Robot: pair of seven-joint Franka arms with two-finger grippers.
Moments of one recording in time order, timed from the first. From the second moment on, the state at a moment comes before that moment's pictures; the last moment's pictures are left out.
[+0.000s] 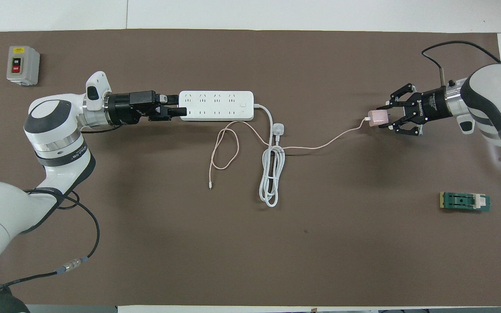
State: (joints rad) left arm -0.03 0.58 -0.03 -1.75 -1.58 1.60 0.75; right arm -0.20 0.54 0.04 -1.61 0.71 1.88 1.02
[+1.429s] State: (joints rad) left arm -0.02 0.59 -0.04 -1.75 -1.63 1.67 0.77; right arm 0.41 0.58 0.05 -1.38 0.77 2.19 1.52
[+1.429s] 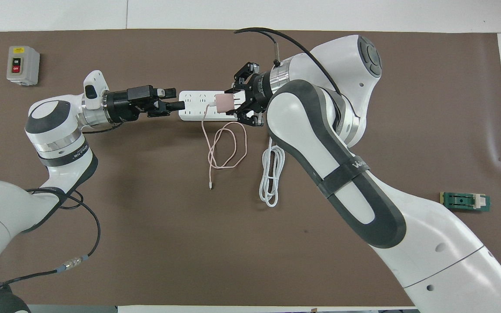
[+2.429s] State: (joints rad) left arm -0.09 0.48 -0.04 -1.87 -1.65 1.74 0.81; right arm 0.46 0.67 0.04 -1.25 0.77 2.20 1.53
